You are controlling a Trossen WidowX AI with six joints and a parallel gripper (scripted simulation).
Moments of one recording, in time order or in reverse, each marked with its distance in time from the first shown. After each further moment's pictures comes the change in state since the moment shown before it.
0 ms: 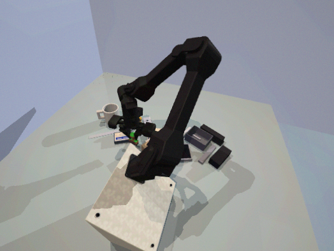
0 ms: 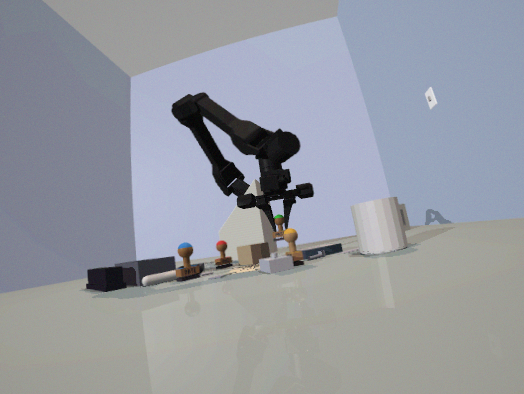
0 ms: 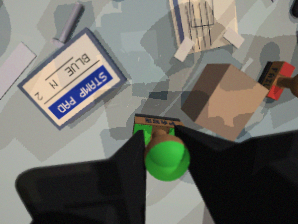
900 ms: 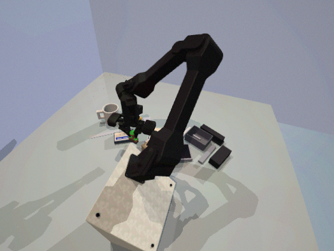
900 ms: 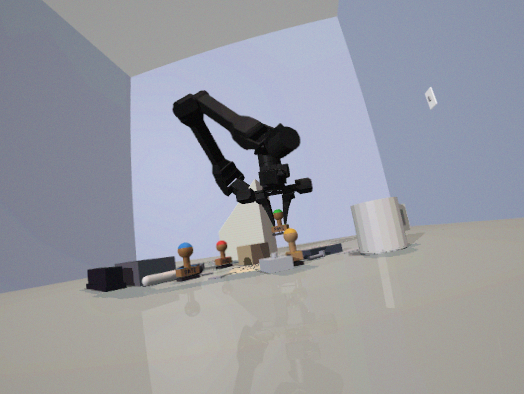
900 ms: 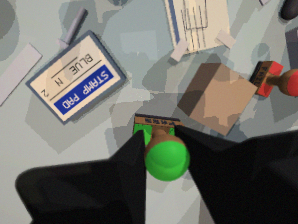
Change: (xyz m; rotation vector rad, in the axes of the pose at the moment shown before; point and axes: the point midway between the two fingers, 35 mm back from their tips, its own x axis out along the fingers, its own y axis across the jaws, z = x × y) arm -0.013 0.000 -0.001 0.000 -0.001 -0.002
